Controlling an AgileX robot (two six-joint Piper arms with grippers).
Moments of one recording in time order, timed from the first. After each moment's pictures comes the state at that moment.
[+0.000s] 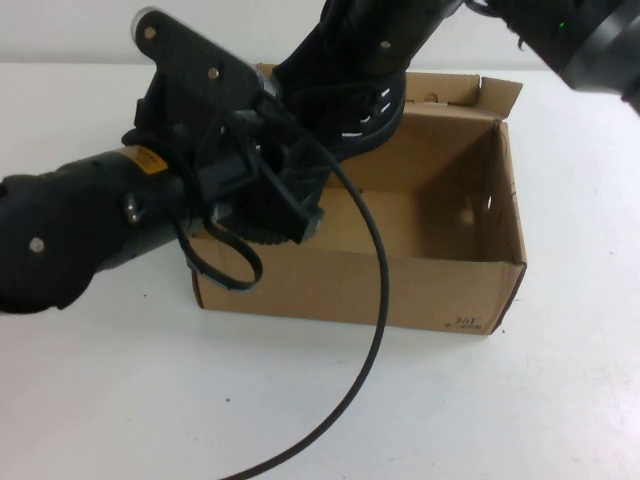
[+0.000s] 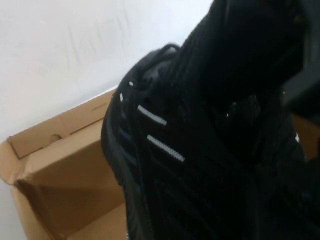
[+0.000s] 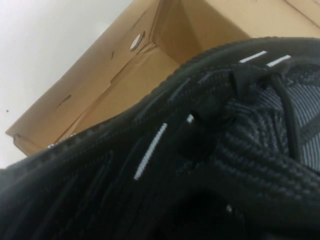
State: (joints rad) right arm 0.73 1.99 -2.32 -0.18 1.30 0.12; left arm -0.67 1.32 -0.96 -0.56 0.01 0.77
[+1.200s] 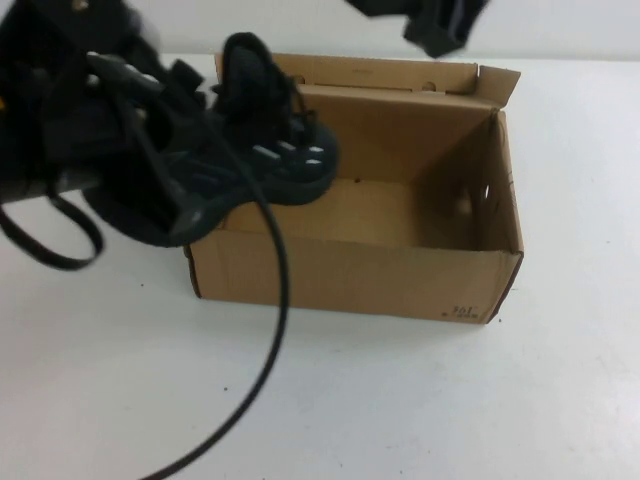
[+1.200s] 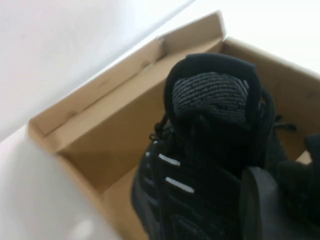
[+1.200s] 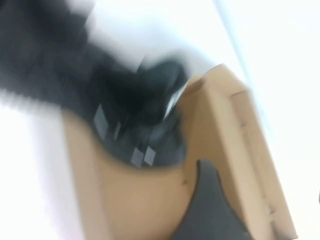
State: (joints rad) right arm 0.72 1.64 -2.20 0.02 1.28 -0.65; left arm -0.48 1.13 -1.06 -0.46 0.48 0.81
